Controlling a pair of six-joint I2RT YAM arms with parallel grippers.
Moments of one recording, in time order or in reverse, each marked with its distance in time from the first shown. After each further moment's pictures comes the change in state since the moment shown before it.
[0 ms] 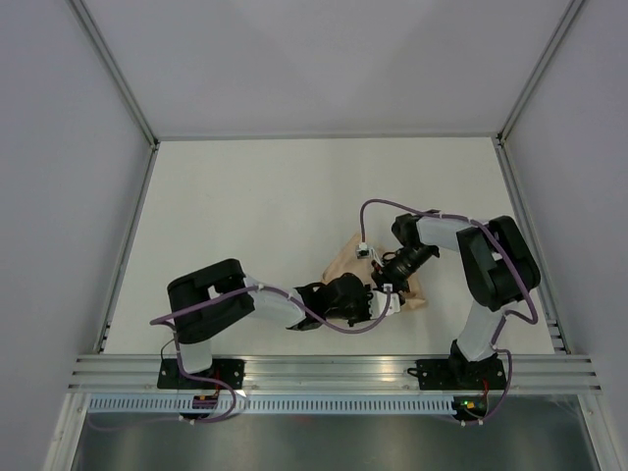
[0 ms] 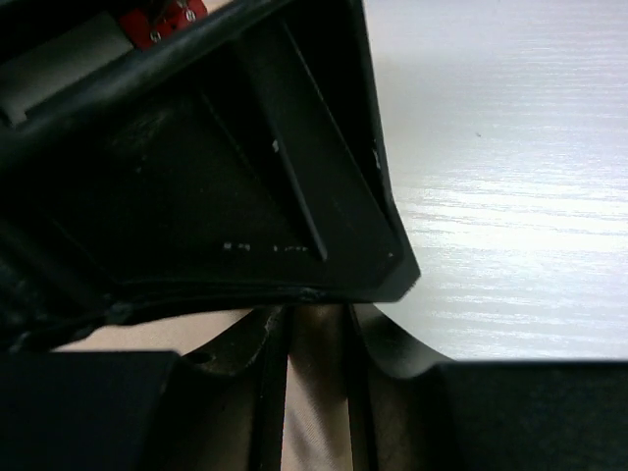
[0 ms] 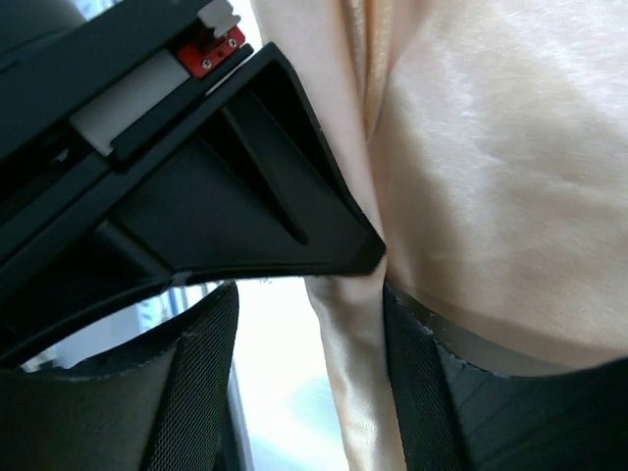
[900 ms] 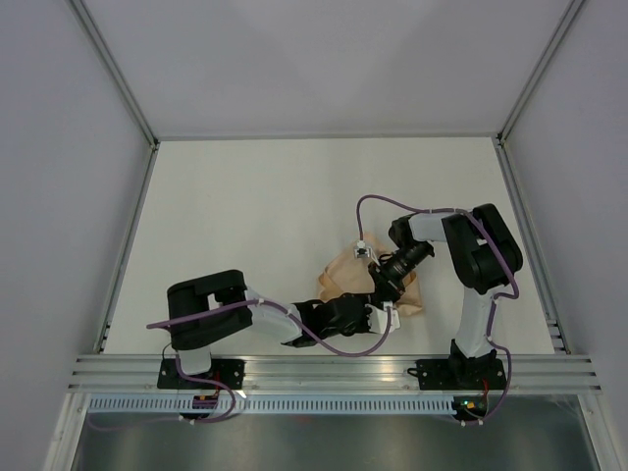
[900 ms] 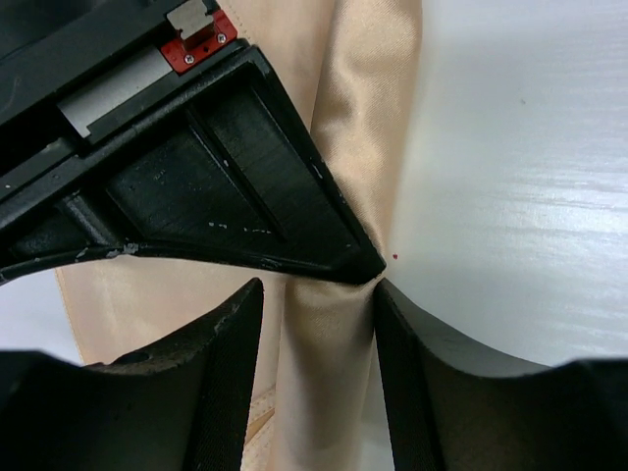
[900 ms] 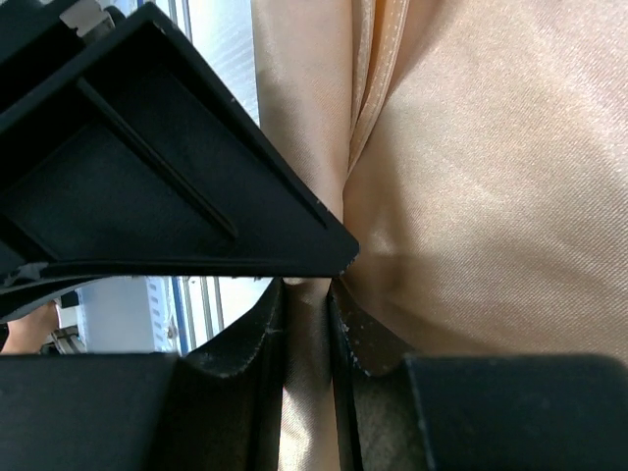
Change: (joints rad) left arm -0.101 -0.026 -0.079 0.104 -0.285 0.098; right arm 0.000 0.141 0.047 -0.012 -0.077 -0.061
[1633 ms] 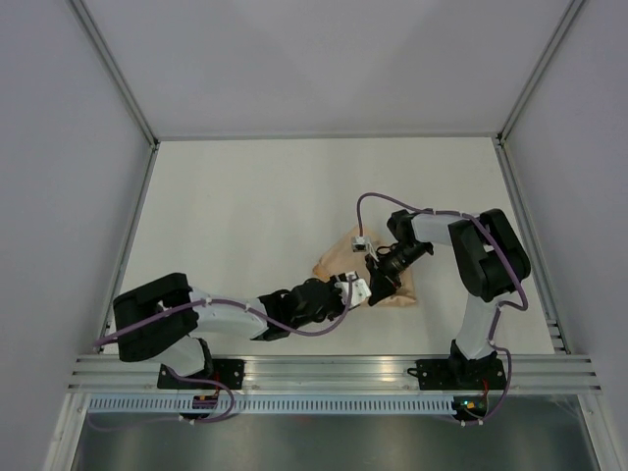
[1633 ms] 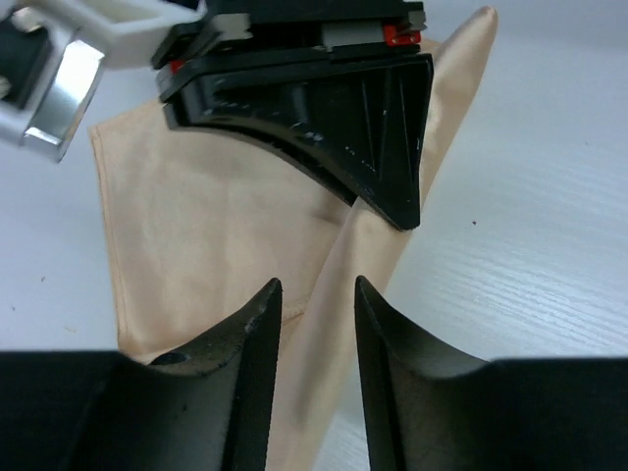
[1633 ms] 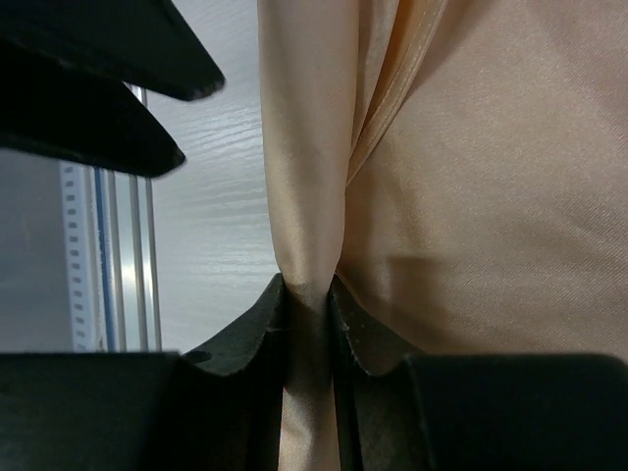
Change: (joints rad) left arm 0.139 -0.335 -0.195 0.010 0.036 -0.262; right arm 0.008 -0.084 -0.019 0.168 0.014 0.000
